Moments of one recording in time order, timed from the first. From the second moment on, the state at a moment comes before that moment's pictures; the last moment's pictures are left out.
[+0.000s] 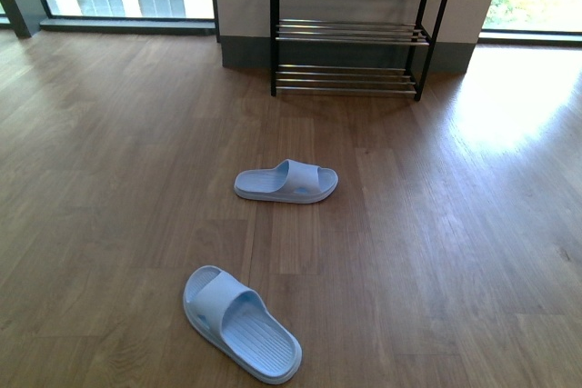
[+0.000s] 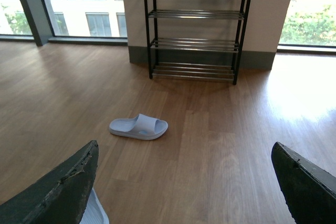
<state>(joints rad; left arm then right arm) 0.00 0.02 0.01 0.00 0.00 0.00 0.00 0.00 0.02 0.00 0.00 0.00</state>
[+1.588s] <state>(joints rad) 0.00 0.02 0.01 0.00 0.00 0.00 0.02 0.03 0.02 0.06 0.03 0.00</state>
